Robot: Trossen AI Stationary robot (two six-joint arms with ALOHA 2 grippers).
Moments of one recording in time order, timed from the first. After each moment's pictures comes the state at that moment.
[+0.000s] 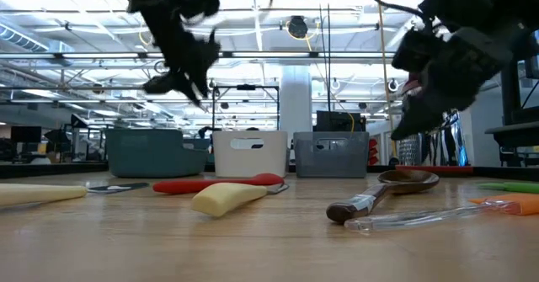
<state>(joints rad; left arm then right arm) 0.34 1.42 1.02 -0.47 -0.51 1.08 0.10 1.10 0.36 0.05 -0.02 0.40</state>
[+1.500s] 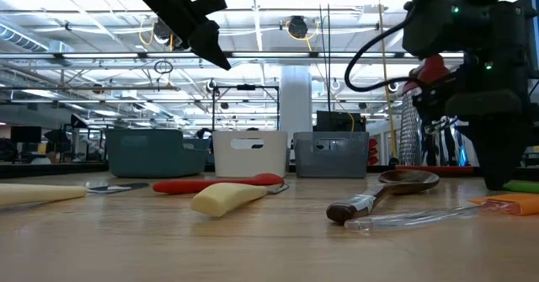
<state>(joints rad) 0.30 1.32 1.02 -0.29 -0.33 0.28 0.24 1.47 0.66 -0.75 0.02 1.08</state>
